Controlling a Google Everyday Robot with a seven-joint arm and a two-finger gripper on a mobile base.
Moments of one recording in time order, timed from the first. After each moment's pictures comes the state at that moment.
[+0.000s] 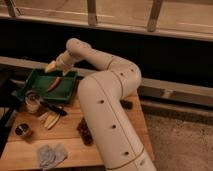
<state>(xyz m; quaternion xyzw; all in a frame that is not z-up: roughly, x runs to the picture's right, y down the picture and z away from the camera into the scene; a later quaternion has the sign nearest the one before) -0.286 -0.121 0.883 -0.41 -0.14 0.64 0.64</state>
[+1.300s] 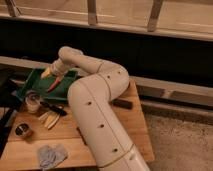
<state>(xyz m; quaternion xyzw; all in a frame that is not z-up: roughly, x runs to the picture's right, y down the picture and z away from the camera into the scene) -0.330 -0.085 0.926 -0.40 -0.11 0.64 0.65</state>
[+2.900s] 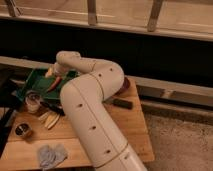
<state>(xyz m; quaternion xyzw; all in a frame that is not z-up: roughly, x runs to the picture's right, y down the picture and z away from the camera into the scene) -0.316 -0.093 0.963 -0.31 -0.11 0.66 0.67</state>
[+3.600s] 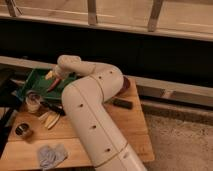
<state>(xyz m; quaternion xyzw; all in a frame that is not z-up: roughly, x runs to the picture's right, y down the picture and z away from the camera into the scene) -0.331 -0.082 0.981 -0.33 -0.13 0.67 0.65</state>
